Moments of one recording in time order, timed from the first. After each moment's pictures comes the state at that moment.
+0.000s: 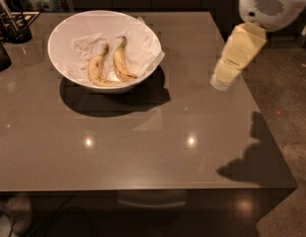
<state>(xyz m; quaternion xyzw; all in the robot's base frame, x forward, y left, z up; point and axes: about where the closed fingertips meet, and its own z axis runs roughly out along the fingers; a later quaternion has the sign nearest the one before) 0.492 -0.168 1.011 -0.47 0.86 -0.06 0.17</state>
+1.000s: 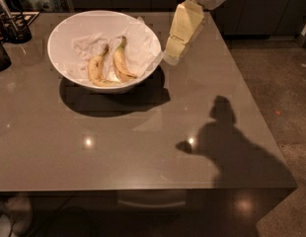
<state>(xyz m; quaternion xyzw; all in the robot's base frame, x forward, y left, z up) 0.550 -0.095 1.024 -0.47 0.86 -0.07 0.17</state>
